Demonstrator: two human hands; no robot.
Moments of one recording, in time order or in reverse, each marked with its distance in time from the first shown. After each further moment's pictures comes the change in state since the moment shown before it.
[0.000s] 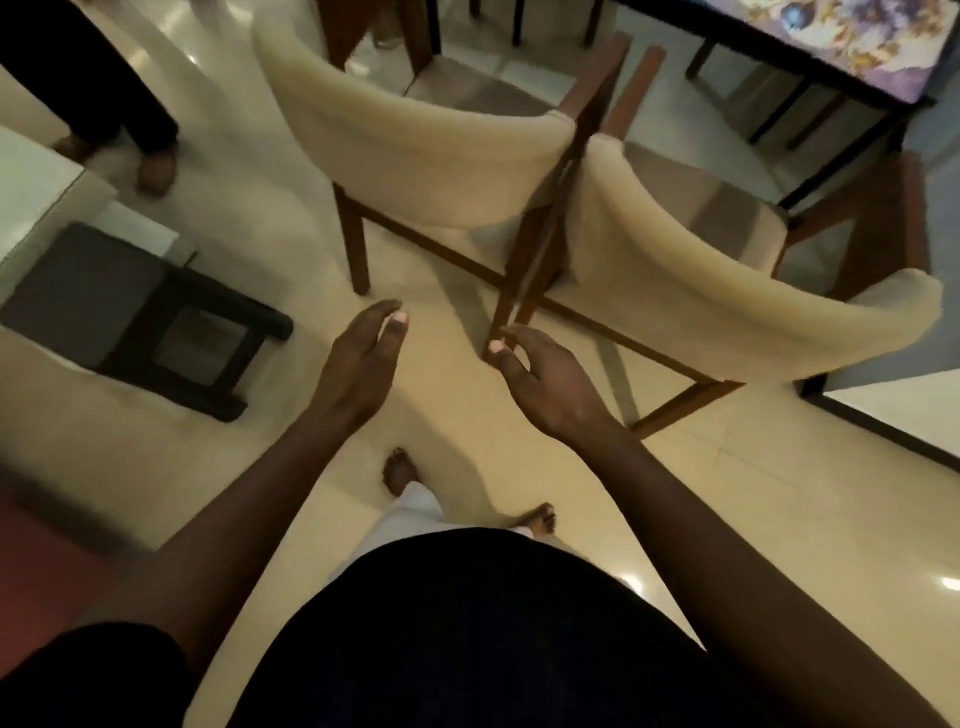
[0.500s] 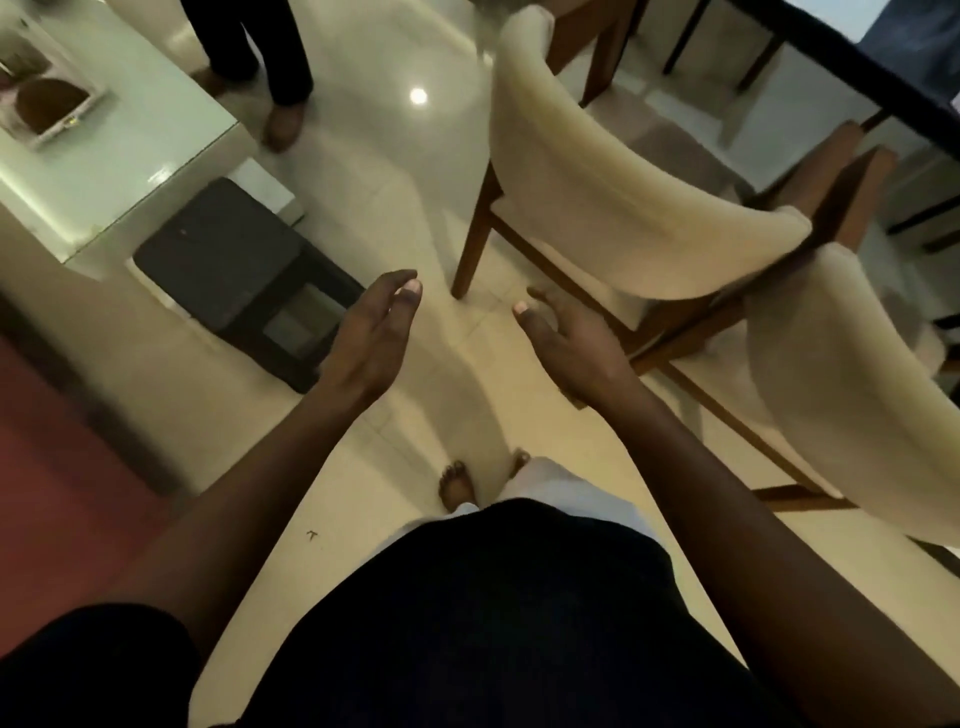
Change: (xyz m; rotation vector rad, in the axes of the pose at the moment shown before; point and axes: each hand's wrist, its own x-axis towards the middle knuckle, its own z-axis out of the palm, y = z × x) left_hand 0.069 -0.093 -0.200 -0.150 0.168 -0.146; right_hand 0.148 -0.200 0.092 -0.093 -0.091 -0.094
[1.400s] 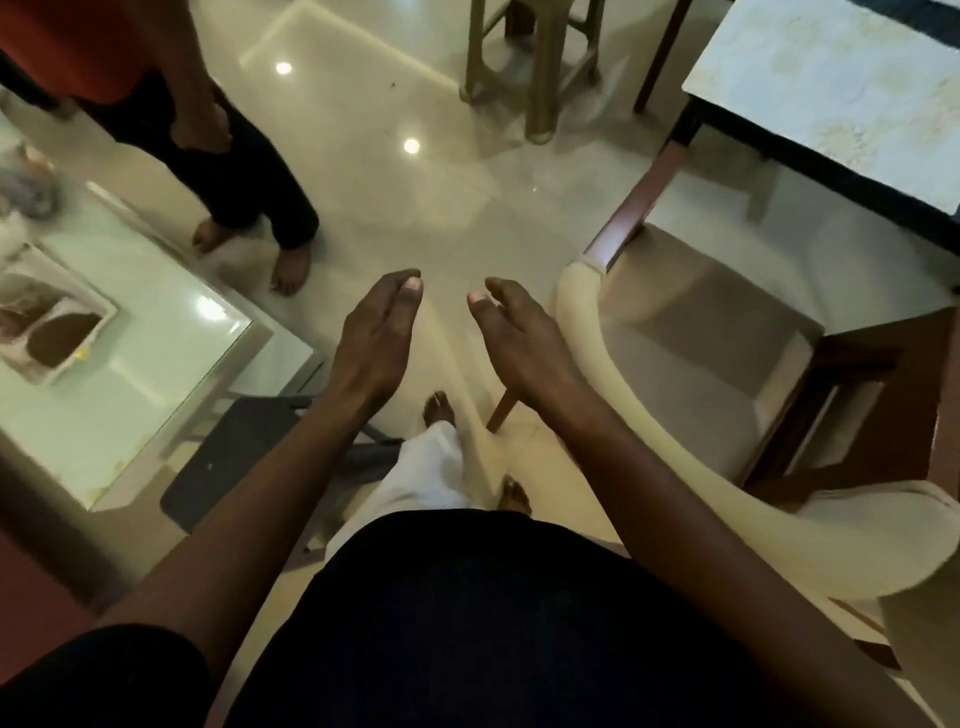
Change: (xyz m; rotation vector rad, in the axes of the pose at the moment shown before) left_hand 0.409 0.128 -0.110 0.076 0.065 0.125; right_hand 0.391 -0.179 -0.056 0.430 0.057 0.102
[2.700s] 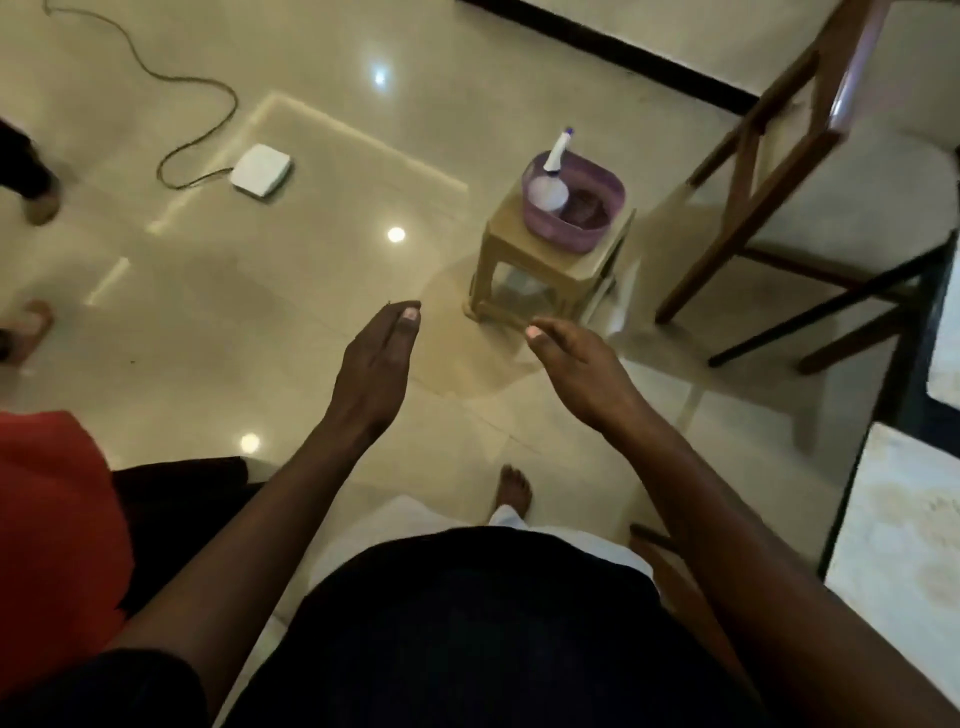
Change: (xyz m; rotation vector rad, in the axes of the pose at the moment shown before) left_hand 0.793 0.185 -0.077 -0.109 -0.065 0.011; right_hand 0.732 -0.285 -0.165 -0.084 0.058 0.019
